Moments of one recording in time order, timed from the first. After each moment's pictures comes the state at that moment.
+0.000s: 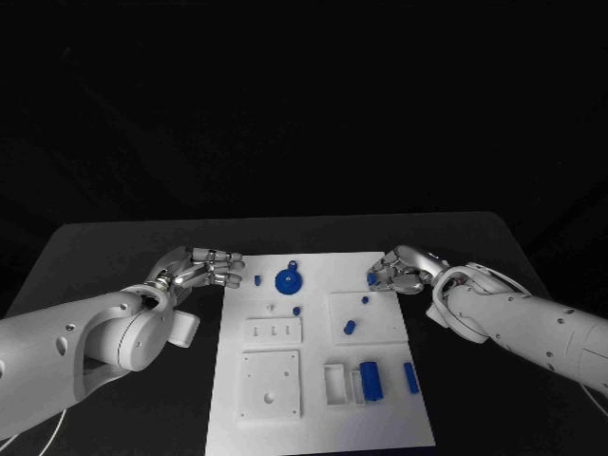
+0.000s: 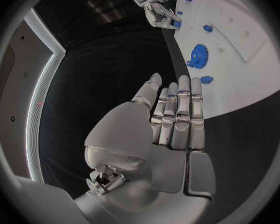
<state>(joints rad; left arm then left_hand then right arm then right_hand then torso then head) 1.31 -0.81 -0.18 1.41 -0.11 -0.34 0.31 1.35 0.10 -0.01 -0.28 0.19 1.06 0.14 0.06 0.07 1.20 0.10 0.06 0.06 1.26 0.06 0.16 0.07 0.07 0.91 0.05 0.57 0.24 1.07 -0.75 0.10 1.06 -1.24 -0.34 0.24 1.28 0.00 0.22 -0.28 0.21 1.17 0.08 0.06 0.07 1.26 -0.01 1.14 1.18 1.42 -0.07 1.09 1.06 0.07 1.44 -0.09 0.75 1.31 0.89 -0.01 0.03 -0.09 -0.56</state>
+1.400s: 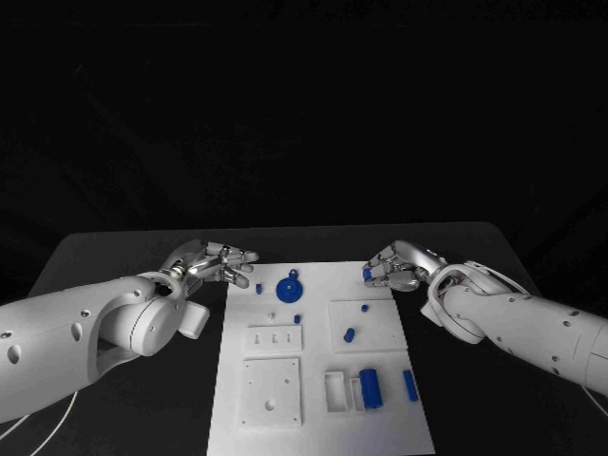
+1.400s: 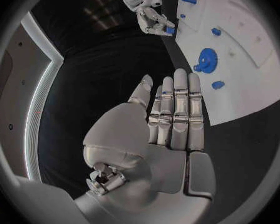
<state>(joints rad) 1.36 -0.78 -0.18 1.40 -0.18 -0.34 0.18 1.27 0.09 -0.08 -0.16 0.16 1.14 0.09 0.06 0.07 1.38 0.03 0.06 0.06 1.33 0.00 0.39 0.17 0.05 1.02 -0.02 0.61 0.24 1.10 -0.76 0.10 1.16 -1.25 -0.39 0.15 1.26 -0.01 0.26 -0.25 0.27 1.20 0.07 0.06 0.07 1.28 -0.03 1.15 1.19 1.44 -0.09 1.11 1.09 0.08 1.45 -0.11 0.78 1.31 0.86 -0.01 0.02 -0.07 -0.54</state>
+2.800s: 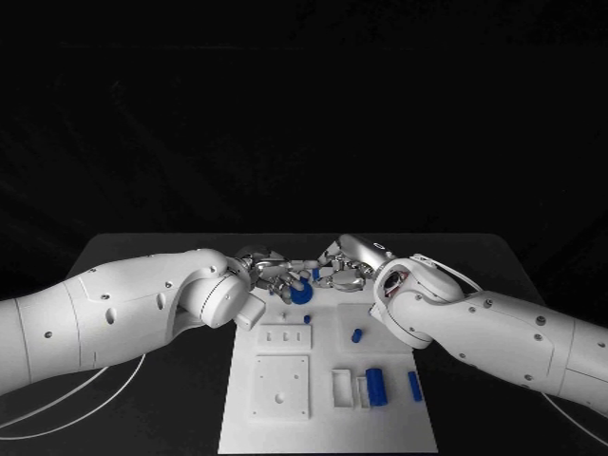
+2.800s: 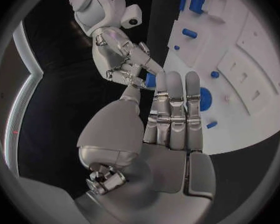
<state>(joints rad) 1.39 -0.60 -0.19 1.36 -0.26 -0.32 -0.22 1.19 -0.01 -0.04 0.06 0.08 1.16 0.07 0.07 0.13 1.47 -0.01 0.25 0.15 1.30 -0.06 0.86 0.37 0.04 1.03 -0.08 0.87 0.44 1.13 -0.62 0.10 1.42 -1.43 -0.39 -0.23 1.24 -0.05 0.34 -0.19 0.27 1.20 0.07 0.06 0.07 1.28 -0.03 1.14 1.19 1.45 -0.09 1.10 1.09 0.08 1.46 -0.11 0.77 1.31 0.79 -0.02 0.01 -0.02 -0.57</state>
